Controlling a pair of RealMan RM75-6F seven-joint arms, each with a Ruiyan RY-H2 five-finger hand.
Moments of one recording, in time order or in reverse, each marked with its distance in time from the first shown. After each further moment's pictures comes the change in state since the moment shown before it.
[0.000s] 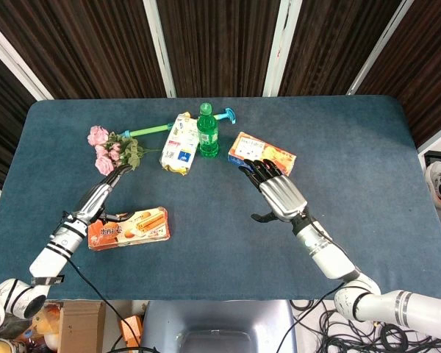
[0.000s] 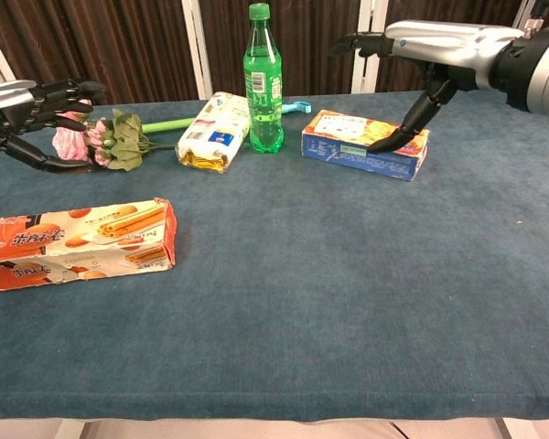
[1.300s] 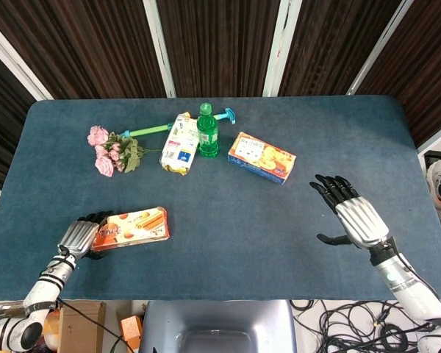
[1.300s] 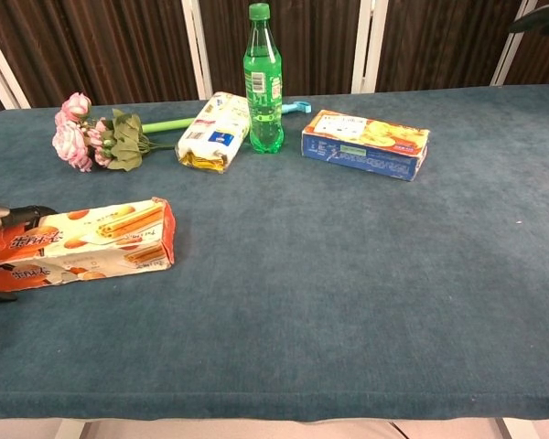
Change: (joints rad) left arm 0.103 -0.028 0.139 -0.088 -0.313 -0.040 0.894; right arm -0.259 0.353 -0.229 -0.075 -0.326 0.265 0.371
